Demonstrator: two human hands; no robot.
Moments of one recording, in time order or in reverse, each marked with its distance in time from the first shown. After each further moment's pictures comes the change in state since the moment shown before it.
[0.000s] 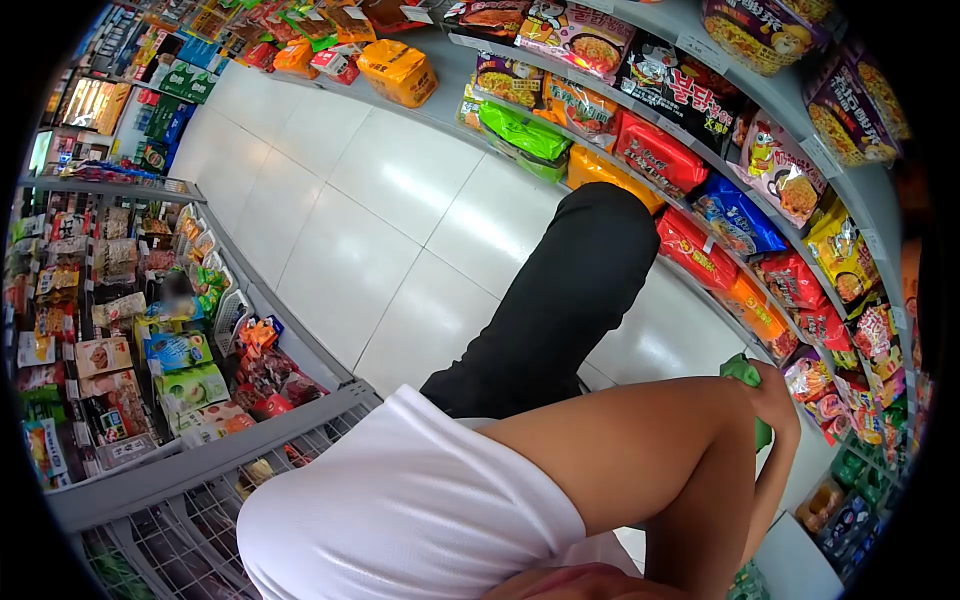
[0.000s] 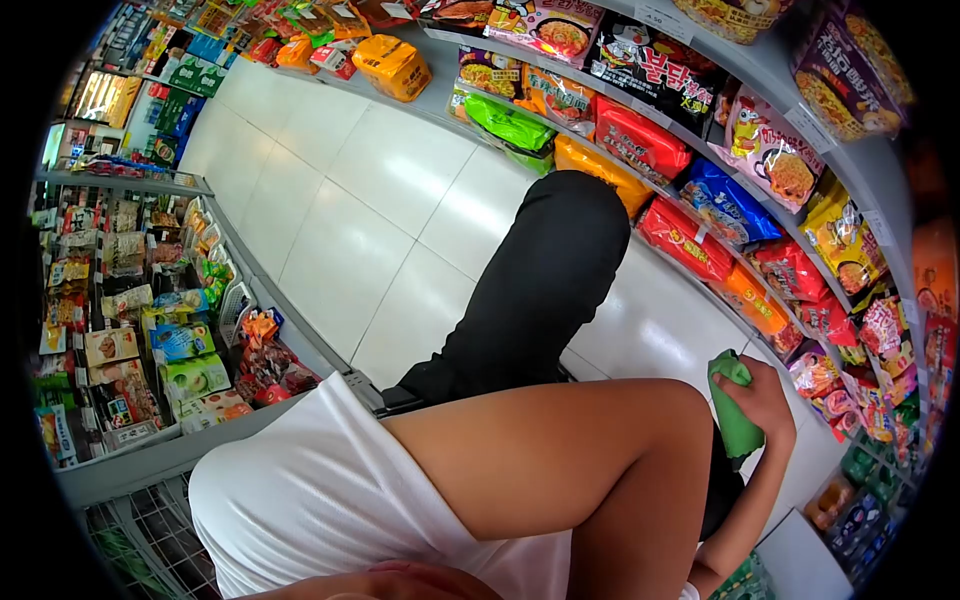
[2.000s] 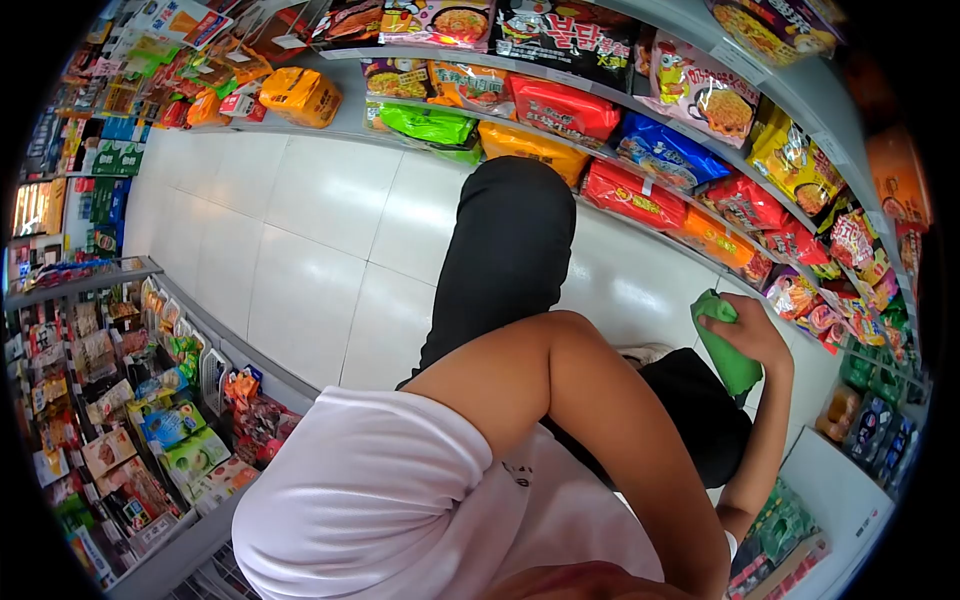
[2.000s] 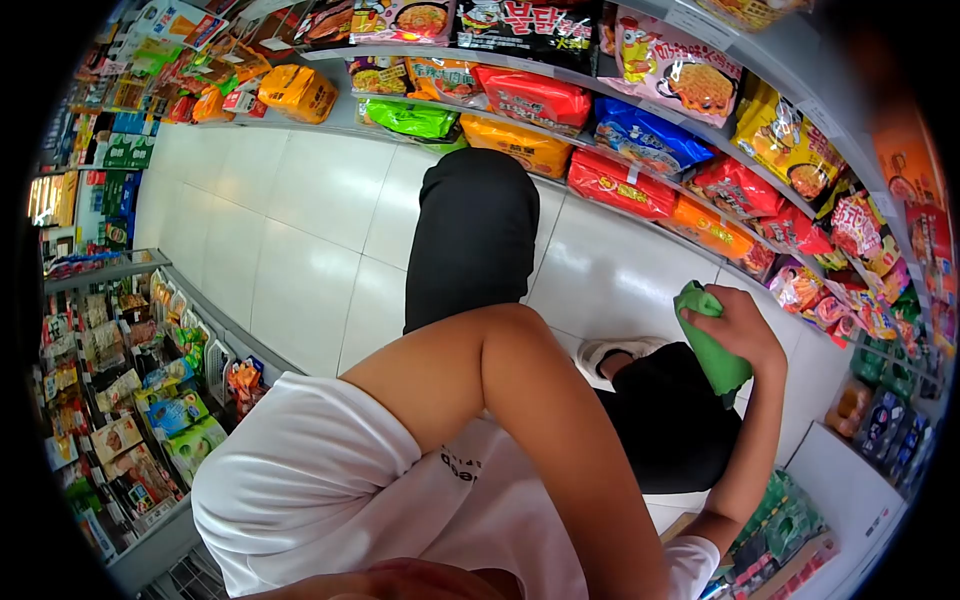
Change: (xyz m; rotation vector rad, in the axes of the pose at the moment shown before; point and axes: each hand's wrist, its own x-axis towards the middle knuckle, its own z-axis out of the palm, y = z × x) left_hand -0.023 0.020 0.022 -0.146 -0.016 0.061; right_hand 0.001 0.001 -0.014 -0.098 0.003 0.030
